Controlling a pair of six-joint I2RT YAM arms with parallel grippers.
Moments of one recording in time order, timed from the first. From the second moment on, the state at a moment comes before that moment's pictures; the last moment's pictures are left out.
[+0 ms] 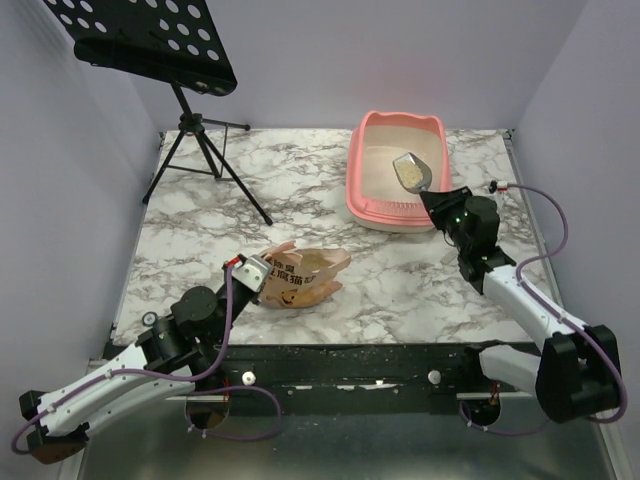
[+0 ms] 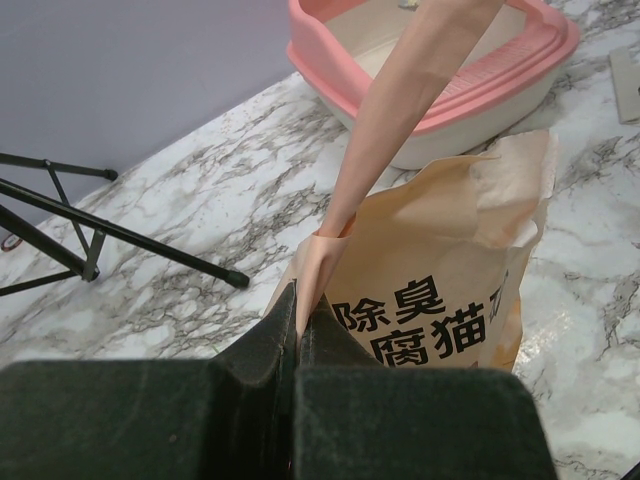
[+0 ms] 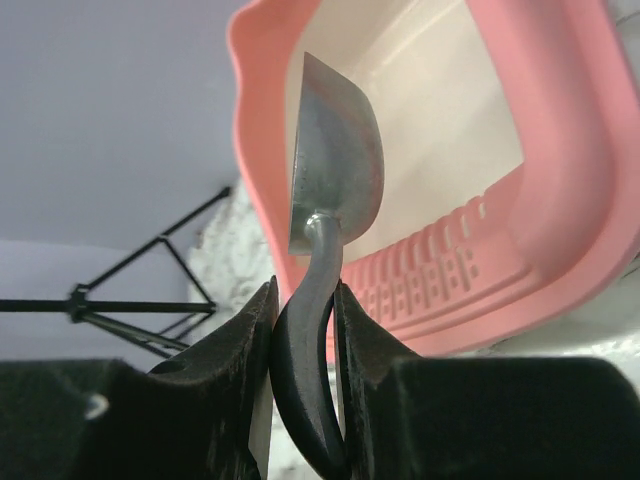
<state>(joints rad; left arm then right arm) -1.04 0.33 0.46 -0.15 -0.48 0.24 0.22 1.09 0.56 0.34 0.10 1.07</state>
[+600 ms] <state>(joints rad) -1.03 0.37 0.46 -0.12 -0.48 0.24 0.26 1.44 1.01 -0.02 0.29 0.34</state>
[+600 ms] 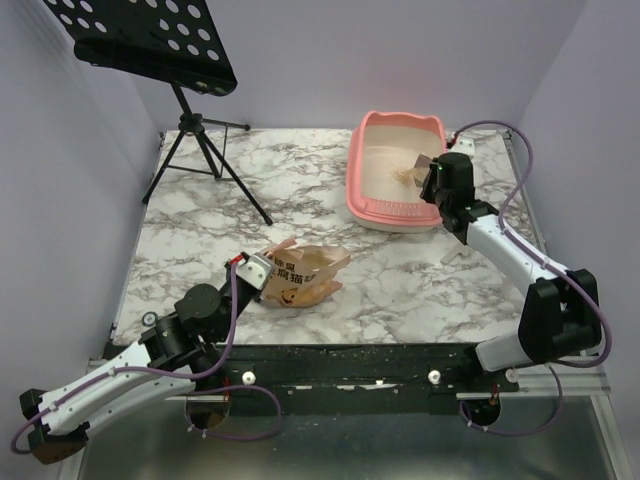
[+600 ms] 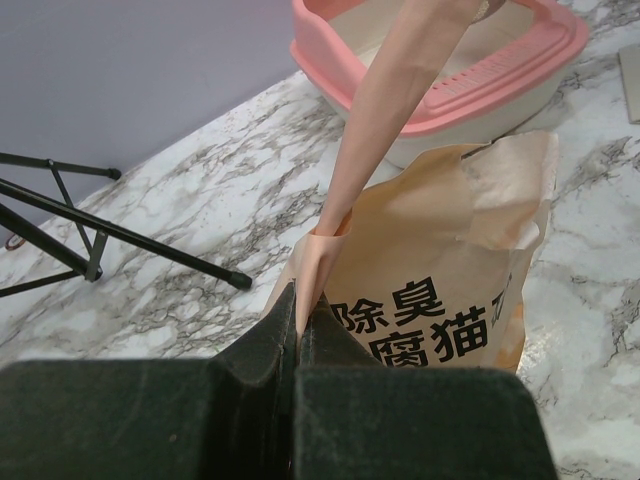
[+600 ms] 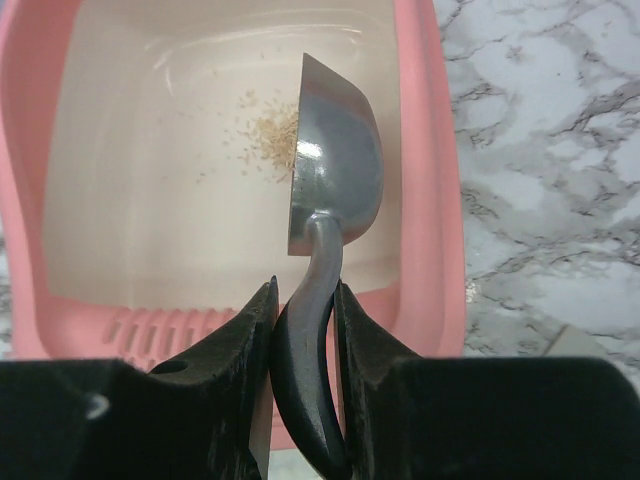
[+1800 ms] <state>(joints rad) -1.03 0.36 0.46 -0.13 -0.48 0.24 0.56 1.17 1.29 -0.51 0.16 0.06</state>
